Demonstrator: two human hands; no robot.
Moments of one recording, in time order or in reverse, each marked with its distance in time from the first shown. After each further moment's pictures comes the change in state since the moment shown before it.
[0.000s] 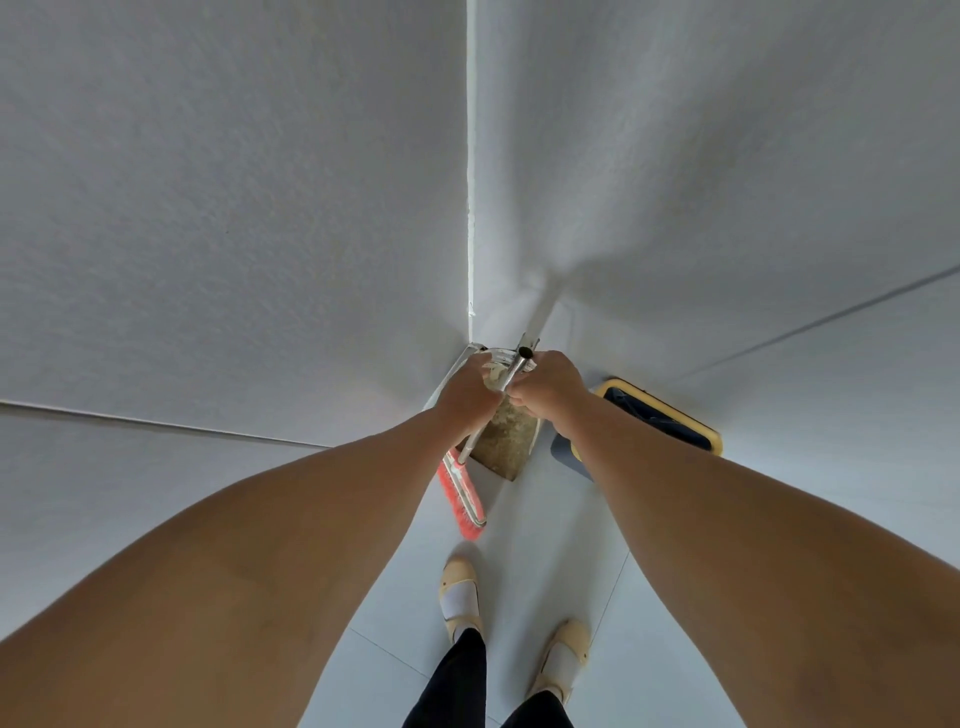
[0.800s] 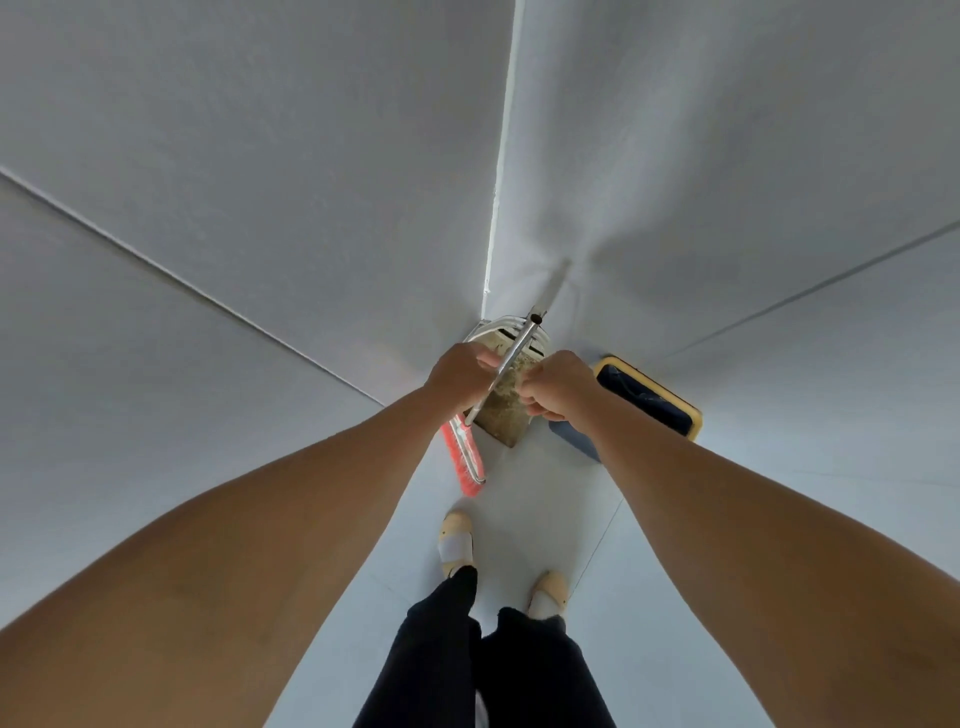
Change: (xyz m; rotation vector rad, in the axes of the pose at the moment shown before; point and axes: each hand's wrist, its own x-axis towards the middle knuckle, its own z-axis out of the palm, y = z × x) left_hand -0.118 0.026 -0.038 0.037 0.049 0.001; right_hand -0.114 0.001 -0.020 -0.103 -0.124 0.020
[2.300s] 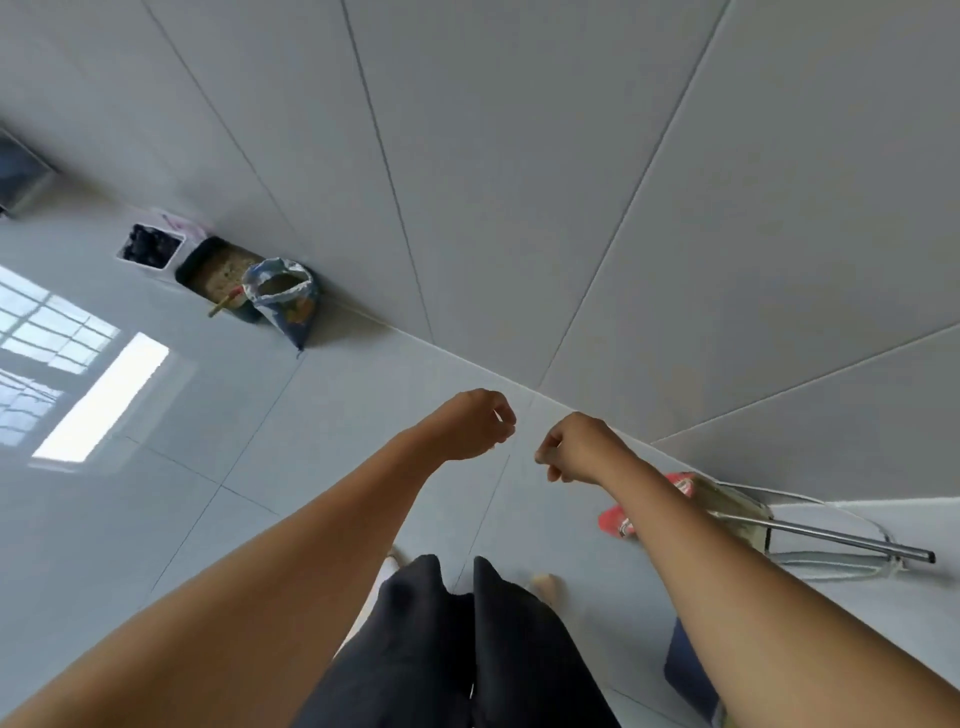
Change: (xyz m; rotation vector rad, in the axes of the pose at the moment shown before) left_hand -0.522 -0.220 0.107 -0.582 0.675 -0.506; right_hand -0.321 0.111 0.285 -1.450 -0.564 -0.812
